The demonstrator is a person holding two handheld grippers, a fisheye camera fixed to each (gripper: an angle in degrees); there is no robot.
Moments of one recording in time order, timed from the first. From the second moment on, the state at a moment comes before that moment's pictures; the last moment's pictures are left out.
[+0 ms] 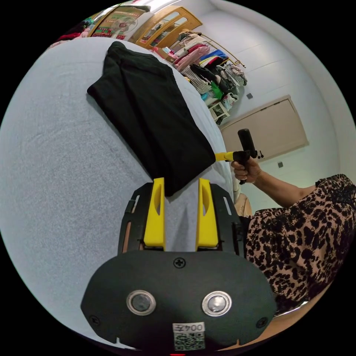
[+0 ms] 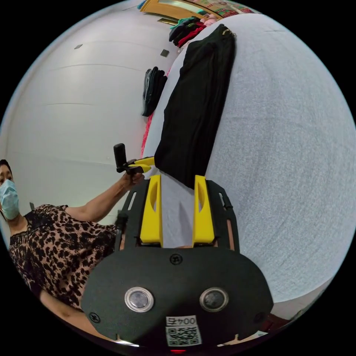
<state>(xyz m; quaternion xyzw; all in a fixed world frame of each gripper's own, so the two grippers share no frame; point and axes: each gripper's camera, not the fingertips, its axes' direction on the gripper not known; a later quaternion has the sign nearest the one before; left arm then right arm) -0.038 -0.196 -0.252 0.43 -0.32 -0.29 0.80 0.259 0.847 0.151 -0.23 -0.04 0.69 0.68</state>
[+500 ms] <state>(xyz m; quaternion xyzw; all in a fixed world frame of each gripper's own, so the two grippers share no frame) -0.061 -0.198 -0.259 0.44 -0.25 -0.32 0.80 0.226 0.867 0.191 -0.29 -0.02 0.69 0.66</state>
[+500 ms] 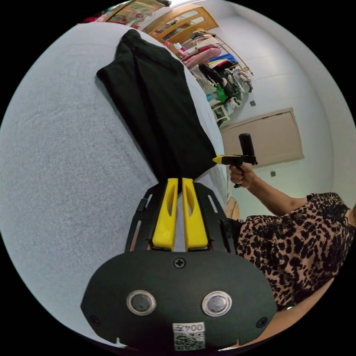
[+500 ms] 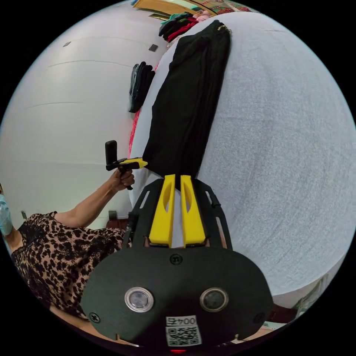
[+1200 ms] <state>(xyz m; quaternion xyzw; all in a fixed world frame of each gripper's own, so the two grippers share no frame) -0.013 -0.232 -0.114 0.42 -0.20 -0.36 0.81 0.052 0.848 0.281 -0.40 -0.03 0.69 0.61</state>
